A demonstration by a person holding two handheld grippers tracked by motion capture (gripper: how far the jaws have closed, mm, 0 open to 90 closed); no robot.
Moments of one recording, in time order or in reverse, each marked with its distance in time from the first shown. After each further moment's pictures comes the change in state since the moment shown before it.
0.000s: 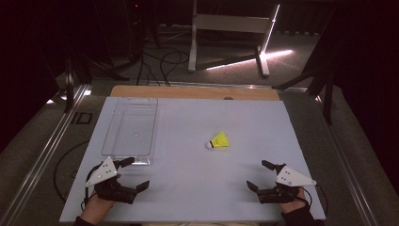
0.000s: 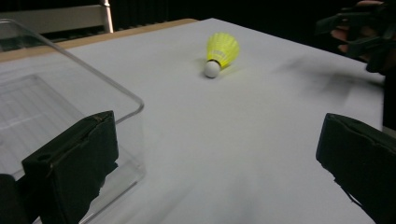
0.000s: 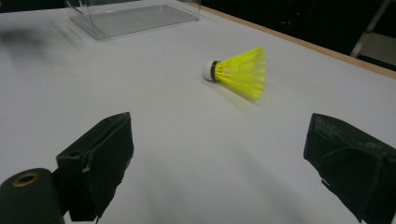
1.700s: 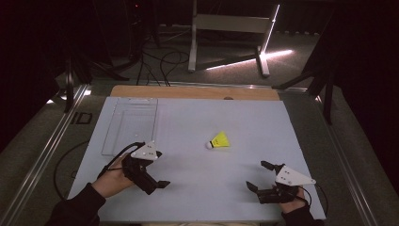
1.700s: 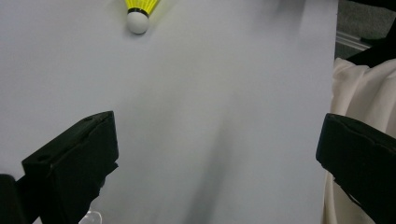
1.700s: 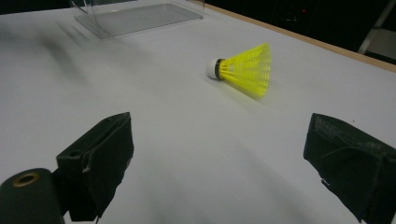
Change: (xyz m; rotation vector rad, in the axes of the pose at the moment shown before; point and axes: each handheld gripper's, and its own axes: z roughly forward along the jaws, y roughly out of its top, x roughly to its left) left arm -0.016 0.082 0.066 0.473 -0.231 0.211; right arm 0.000 -0.001 0.001 0.006 0.017 0.014
